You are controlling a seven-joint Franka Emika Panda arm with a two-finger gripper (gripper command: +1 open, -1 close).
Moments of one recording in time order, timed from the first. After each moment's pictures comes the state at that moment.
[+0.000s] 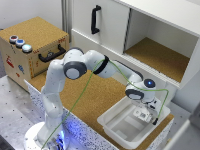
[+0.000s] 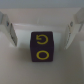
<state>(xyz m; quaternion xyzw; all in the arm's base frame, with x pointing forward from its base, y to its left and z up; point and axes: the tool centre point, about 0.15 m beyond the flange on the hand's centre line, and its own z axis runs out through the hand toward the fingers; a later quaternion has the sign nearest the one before) 0.440 -0.439 0.217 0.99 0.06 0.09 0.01</state>
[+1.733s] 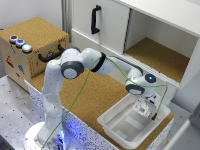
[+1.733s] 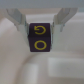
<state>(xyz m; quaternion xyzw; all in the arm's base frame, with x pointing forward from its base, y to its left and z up) 0.453 -0.365 0.297 0.99 0.05 0.11 -0.05</state>
